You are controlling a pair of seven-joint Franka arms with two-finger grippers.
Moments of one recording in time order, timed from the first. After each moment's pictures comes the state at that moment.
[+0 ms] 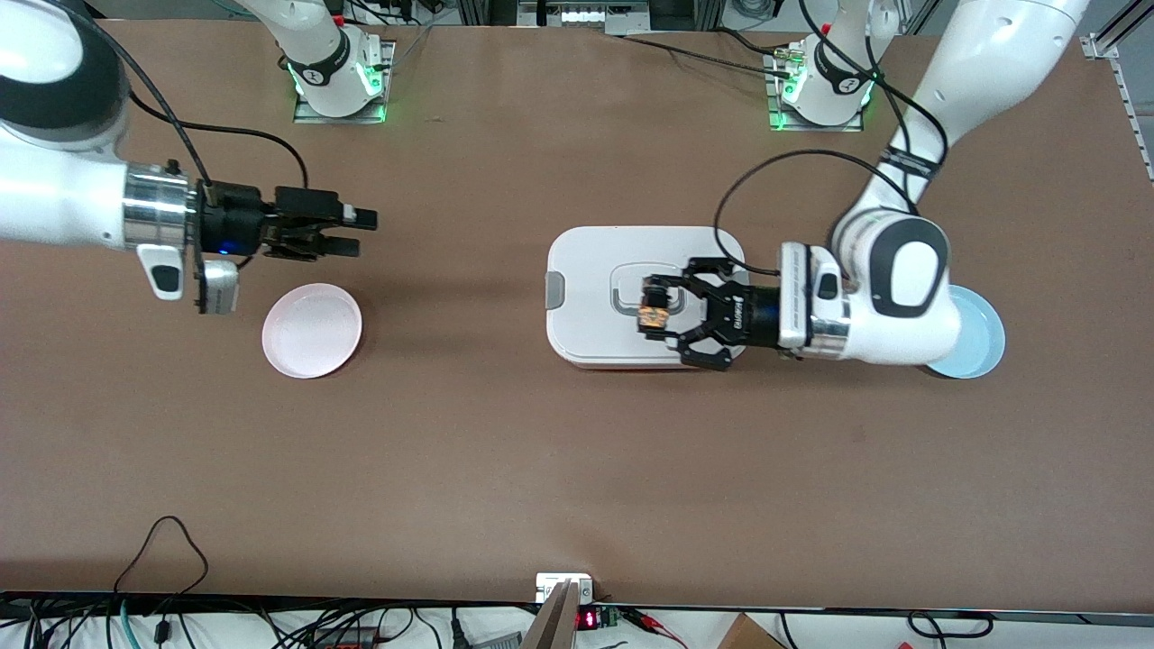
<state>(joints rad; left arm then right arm) 0.02 0.51 -0.39 -1.69 -1.61 1.92 2.23 0.14 0.14 0.01 -1.81 1.14 1.76 -0.26</state>
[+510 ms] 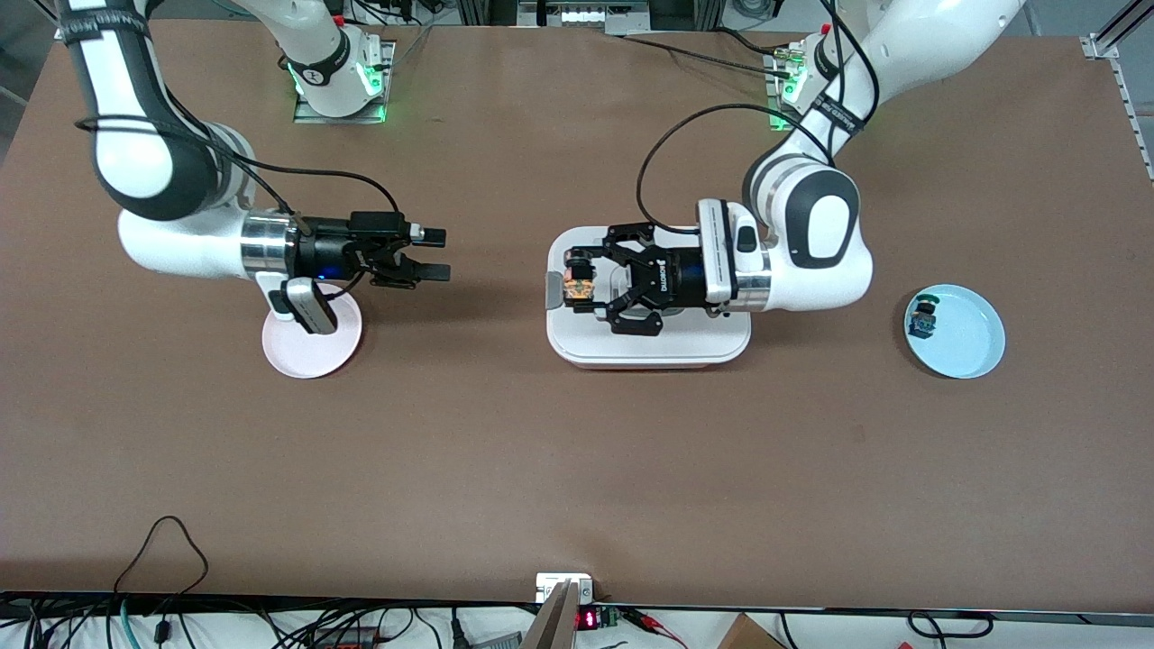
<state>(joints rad) 0.00 0.49 -0.55 -1.75 -1.80 2.14 2.33 0.23 0.23 0.01 -1.99 1.63 1.84 -0.73</state>
